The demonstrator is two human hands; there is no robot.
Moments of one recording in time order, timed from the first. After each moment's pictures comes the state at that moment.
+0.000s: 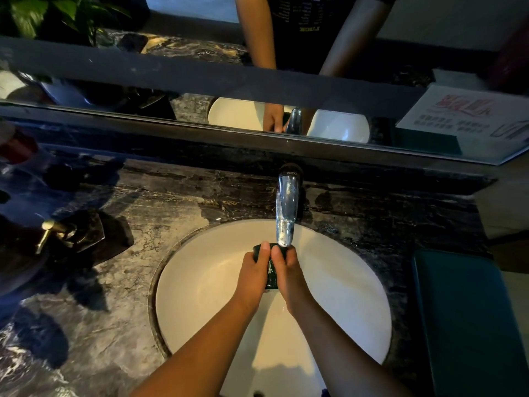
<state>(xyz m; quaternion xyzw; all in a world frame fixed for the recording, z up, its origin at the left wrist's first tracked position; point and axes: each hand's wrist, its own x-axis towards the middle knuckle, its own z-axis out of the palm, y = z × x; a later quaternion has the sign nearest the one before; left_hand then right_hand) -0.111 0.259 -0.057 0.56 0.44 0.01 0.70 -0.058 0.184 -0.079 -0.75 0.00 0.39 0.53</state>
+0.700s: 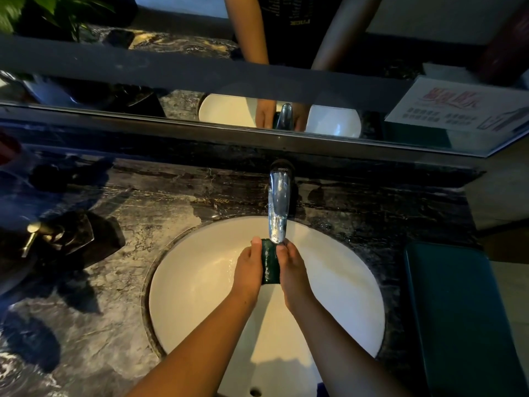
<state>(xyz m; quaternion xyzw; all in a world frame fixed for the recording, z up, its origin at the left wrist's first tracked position) -0.104 0.254 -0.056 0.53 0.48 0.02 0.70 -0.053 0.177 -0.078 -0.73 0.05 0.38 0.56</state>
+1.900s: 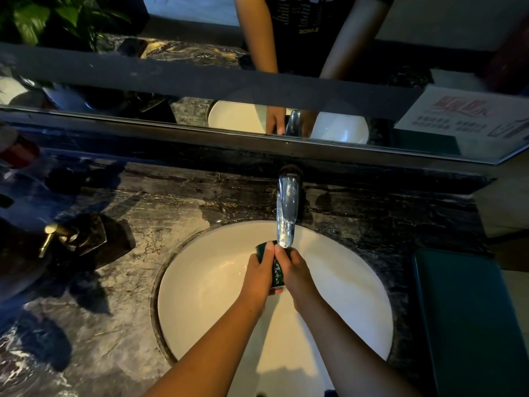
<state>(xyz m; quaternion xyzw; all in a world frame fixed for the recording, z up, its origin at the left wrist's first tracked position) -0.108 0.251 -0.049 0.48 0.47 -0.01 0.74 -0.049 0.182 -0.069 -0.74 0.04 0.42 0.52</state>
